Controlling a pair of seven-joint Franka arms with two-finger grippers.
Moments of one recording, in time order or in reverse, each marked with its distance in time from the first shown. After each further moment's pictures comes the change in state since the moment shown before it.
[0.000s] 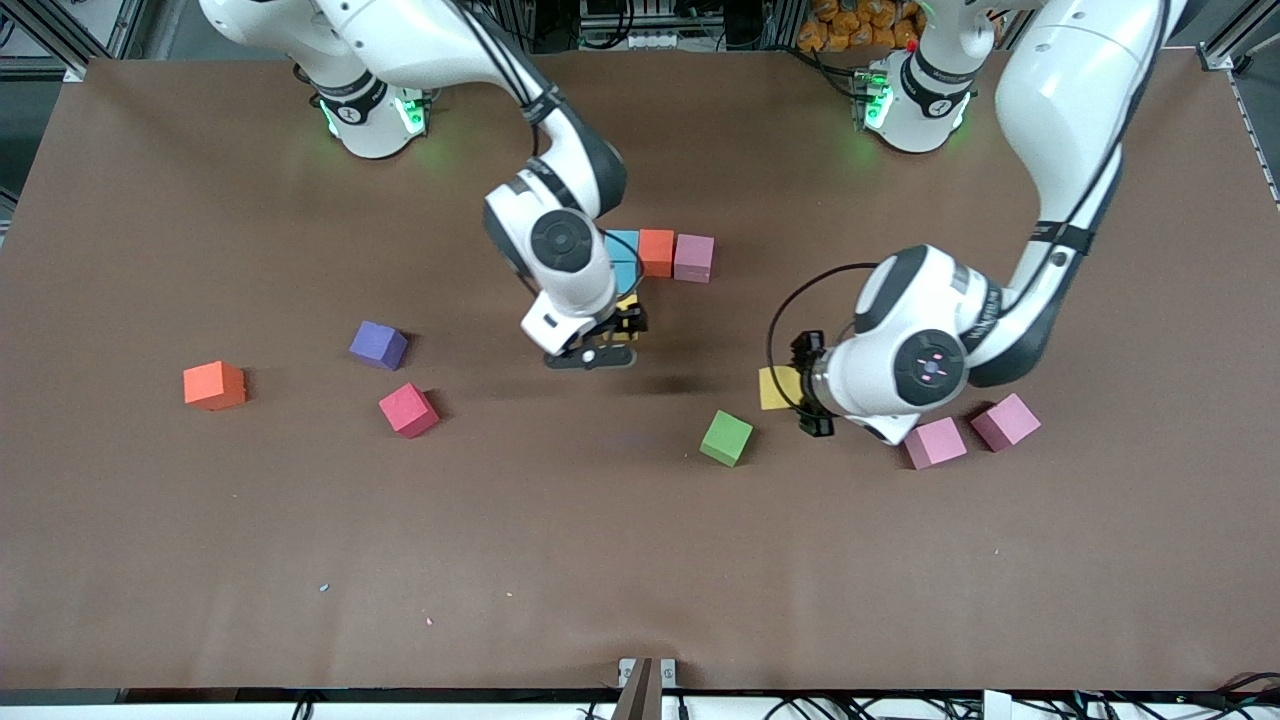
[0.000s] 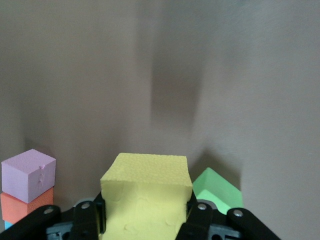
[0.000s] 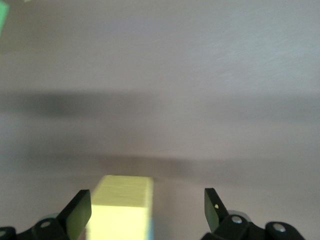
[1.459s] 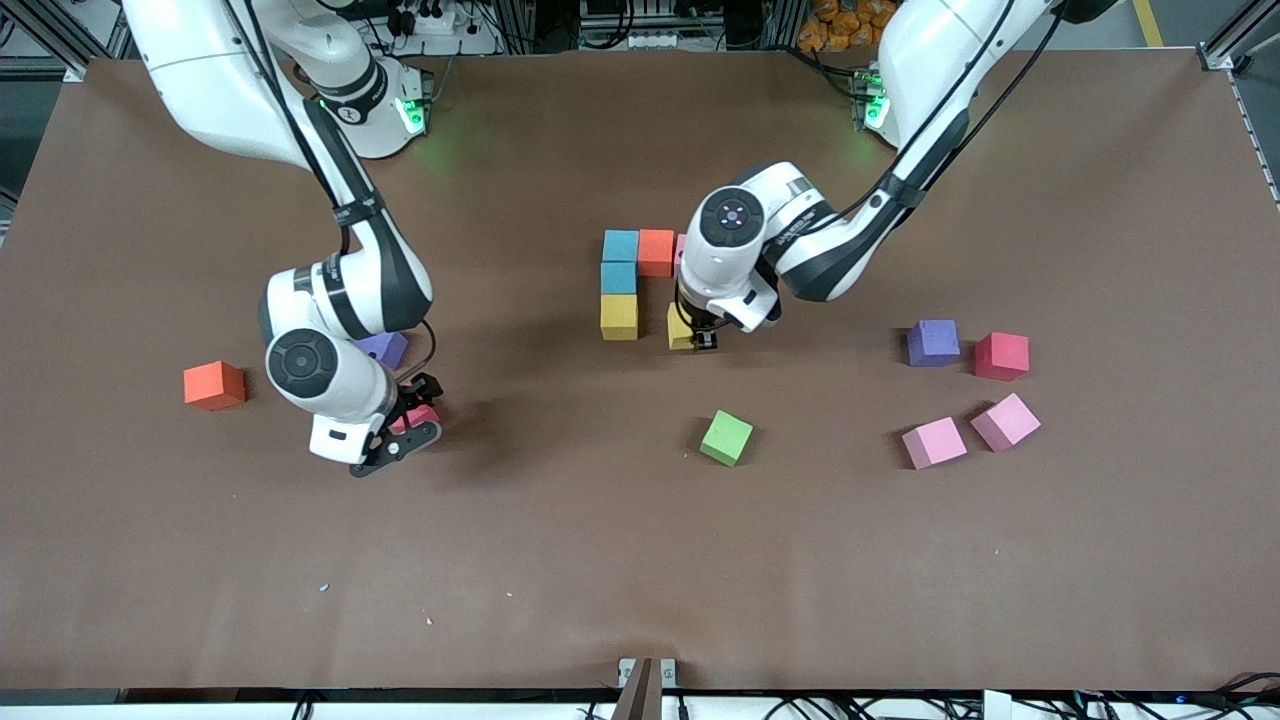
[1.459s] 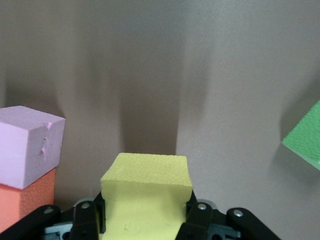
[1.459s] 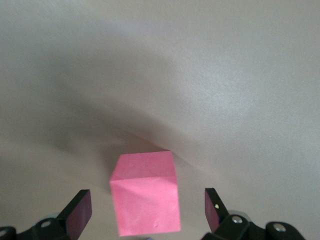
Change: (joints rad) left arm -0.212 -0.049 -0.053 -0.329 0.292 0.393 -0.470; right arm -0.414 -0.022 -0.013 -0.114 -0.173 0.070 -0.818
